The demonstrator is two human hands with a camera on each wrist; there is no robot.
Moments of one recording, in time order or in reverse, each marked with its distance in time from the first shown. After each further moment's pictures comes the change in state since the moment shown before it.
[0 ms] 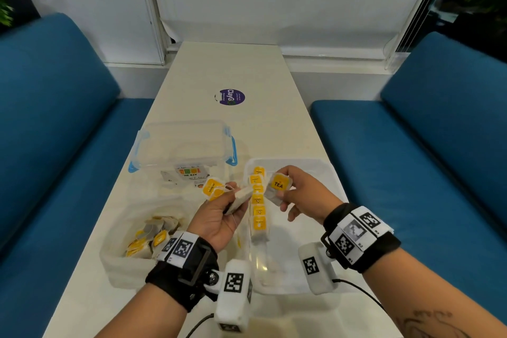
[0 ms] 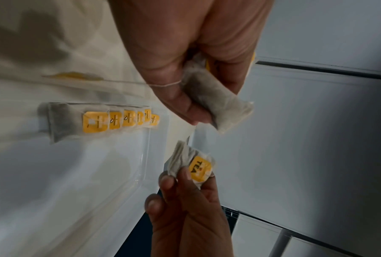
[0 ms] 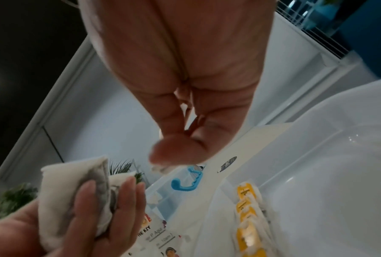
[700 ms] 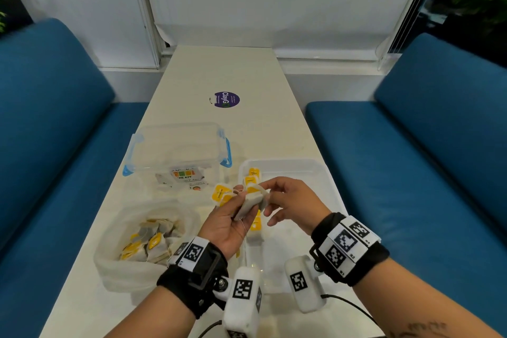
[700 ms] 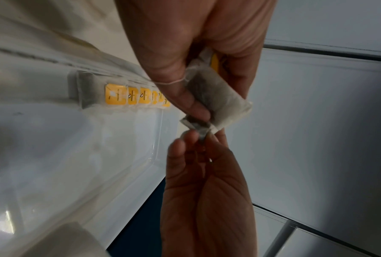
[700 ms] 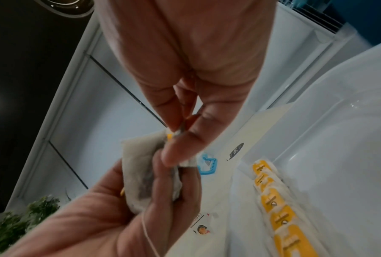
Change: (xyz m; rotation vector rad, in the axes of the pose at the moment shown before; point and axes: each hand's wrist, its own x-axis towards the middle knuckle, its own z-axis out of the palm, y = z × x) left_hand 0.001 -0.022 0.001 0.029 -0.068 -0.052; right_hand -0.014 -0.003 0.017 0.216 0.017 0.014
